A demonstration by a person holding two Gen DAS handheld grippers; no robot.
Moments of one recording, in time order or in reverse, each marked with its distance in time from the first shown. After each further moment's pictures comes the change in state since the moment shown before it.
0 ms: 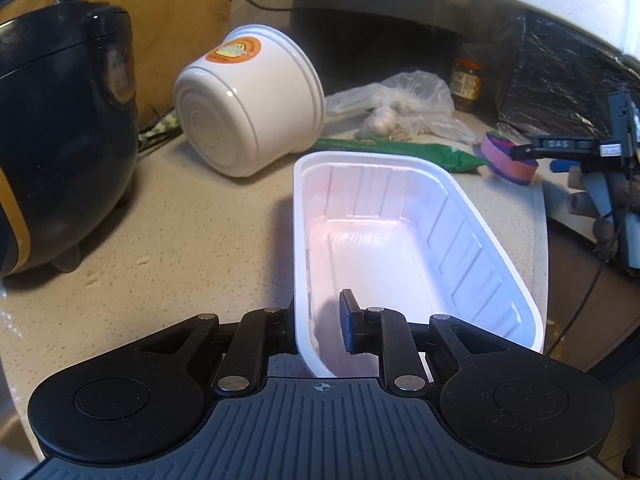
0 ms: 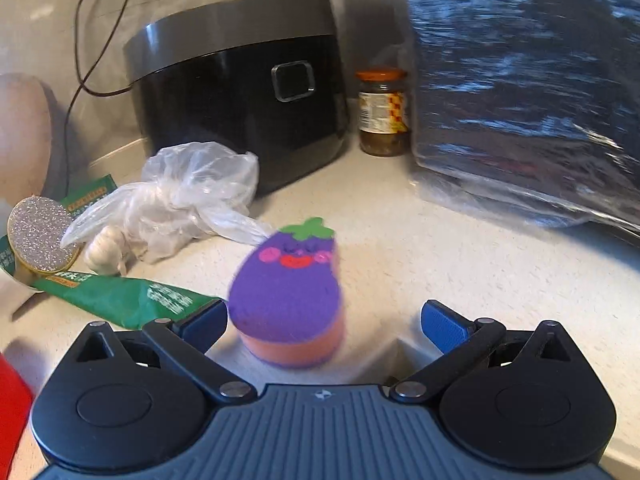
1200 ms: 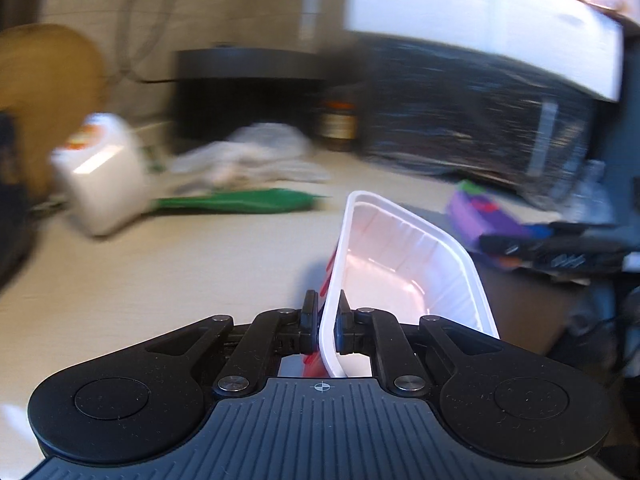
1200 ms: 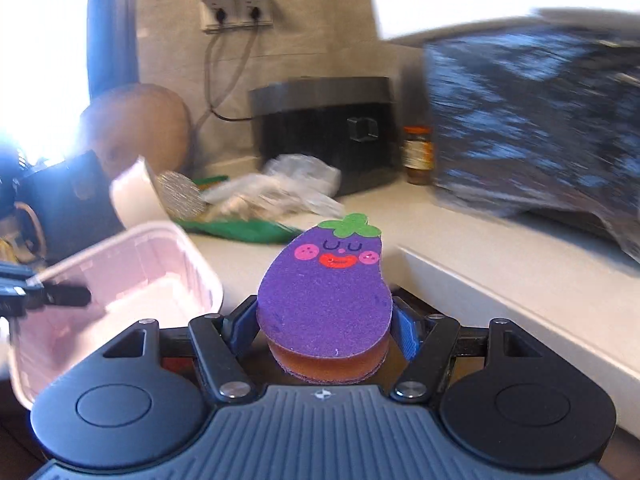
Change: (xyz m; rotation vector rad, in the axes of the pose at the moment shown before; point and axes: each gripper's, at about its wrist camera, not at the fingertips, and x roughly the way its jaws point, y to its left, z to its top) left arm -0.042 -0.141 -0.027 0.138 -0.175 -0.221; right arm -0.193 -0.046 -0.142 -0.131 -0.203 0.136
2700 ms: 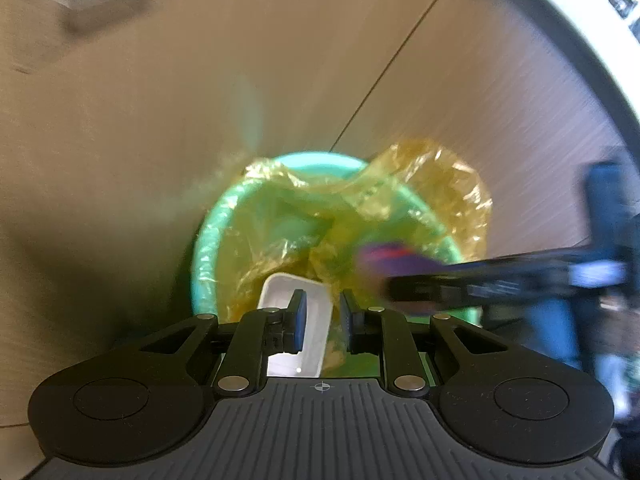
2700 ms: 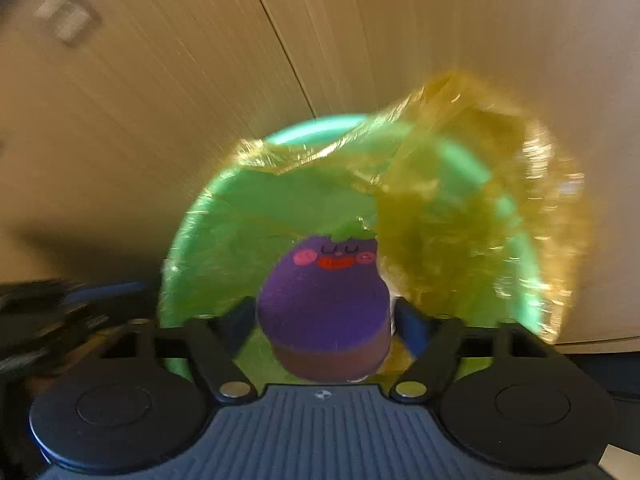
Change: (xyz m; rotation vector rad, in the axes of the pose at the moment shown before) left arm 0.236 -0.022 -0.192 -0.322 0.462 -0.131; right arm 0.214 -0.071 -0.228 0.273 0.824 0.025
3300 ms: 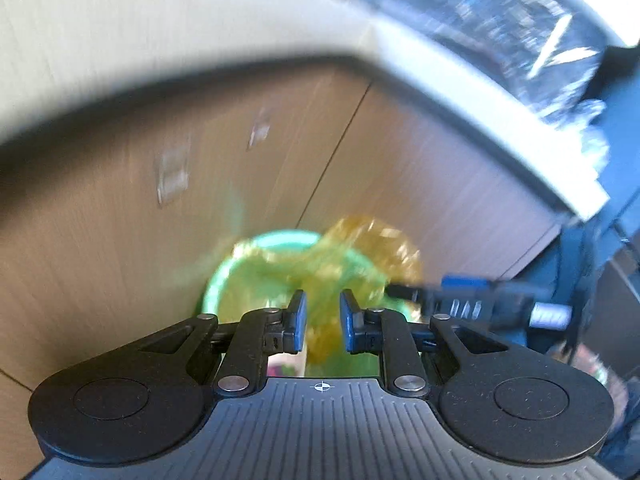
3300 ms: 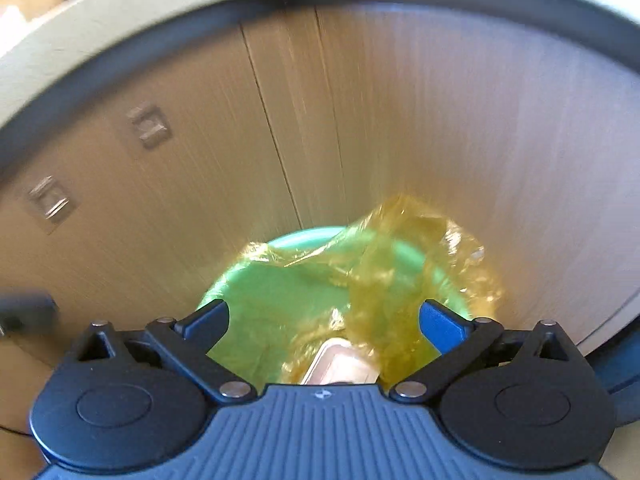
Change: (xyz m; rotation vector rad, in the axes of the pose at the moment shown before) left arm -0.142 -0.037 -0.014 0.117 -0.248 -0.036; right arm -0.130 0.026 -0.081 -0.067 -0.467 -0.113
